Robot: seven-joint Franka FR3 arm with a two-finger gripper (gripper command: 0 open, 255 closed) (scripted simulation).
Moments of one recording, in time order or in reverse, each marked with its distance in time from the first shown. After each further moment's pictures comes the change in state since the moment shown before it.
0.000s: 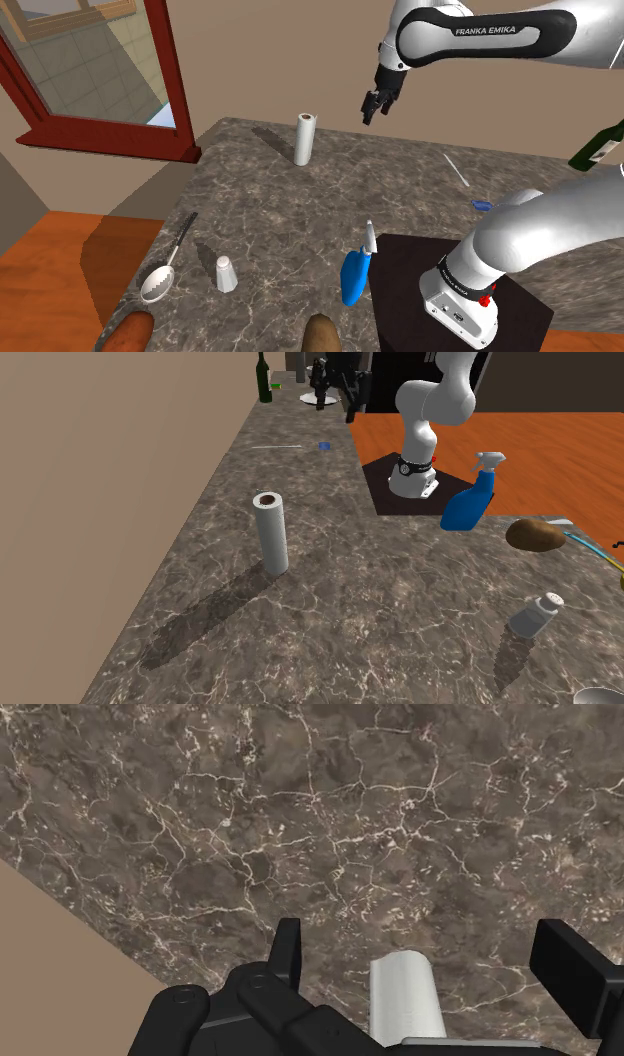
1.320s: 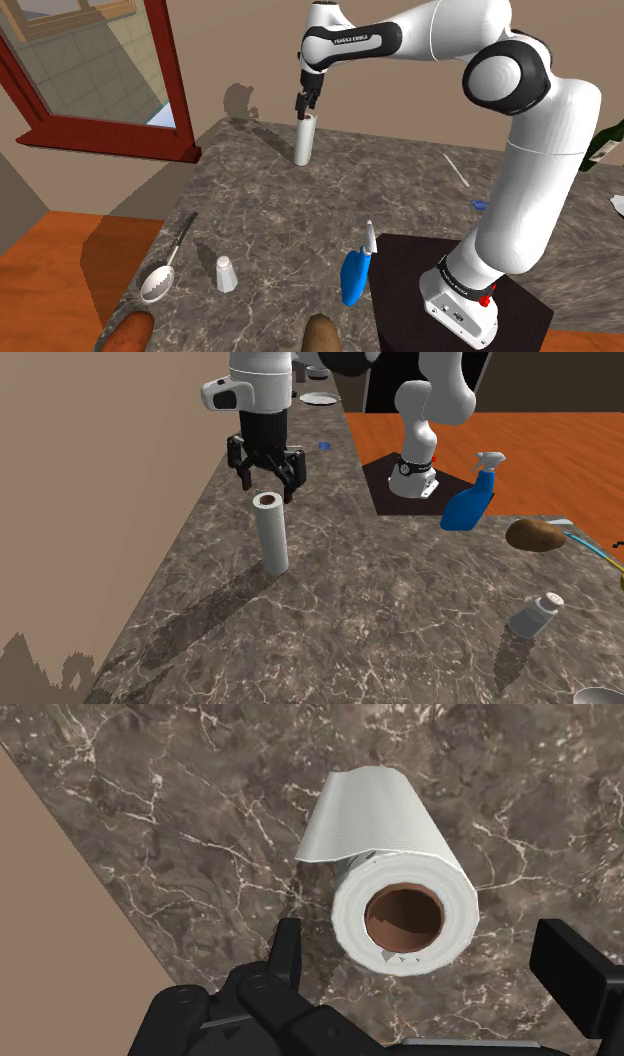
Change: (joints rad) arm 0.057 0.782 0.022 0.686 0.048 0.105 -0.298
